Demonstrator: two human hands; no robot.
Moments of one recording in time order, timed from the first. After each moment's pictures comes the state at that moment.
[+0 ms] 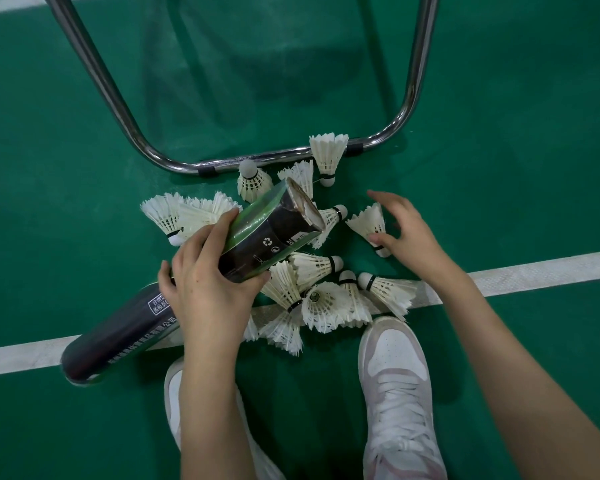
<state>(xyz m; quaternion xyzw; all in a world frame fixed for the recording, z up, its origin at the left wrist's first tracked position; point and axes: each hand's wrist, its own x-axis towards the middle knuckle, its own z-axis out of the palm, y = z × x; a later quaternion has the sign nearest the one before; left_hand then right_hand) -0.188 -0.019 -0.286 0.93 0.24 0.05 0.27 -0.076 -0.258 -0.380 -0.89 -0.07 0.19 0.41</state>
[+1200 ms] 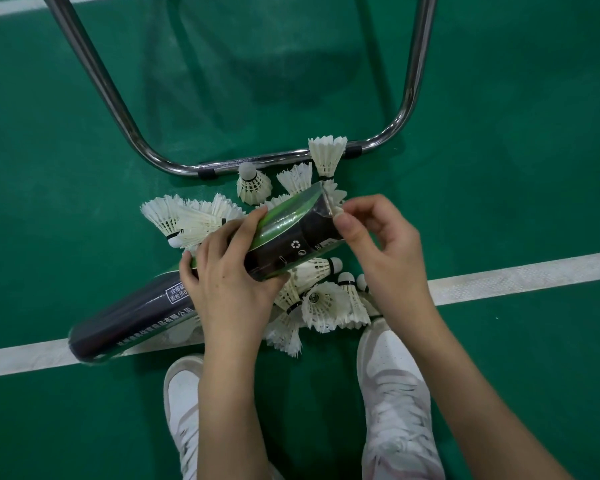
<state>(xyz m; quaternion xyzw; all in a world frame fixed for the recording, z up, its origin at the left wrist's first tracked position) -0.181 -0.035 -0.288 0.95 0.19 0.07 0.25 -0.134 -0.186 -0.264 -0.72 0.01 0.09 0.69</state>
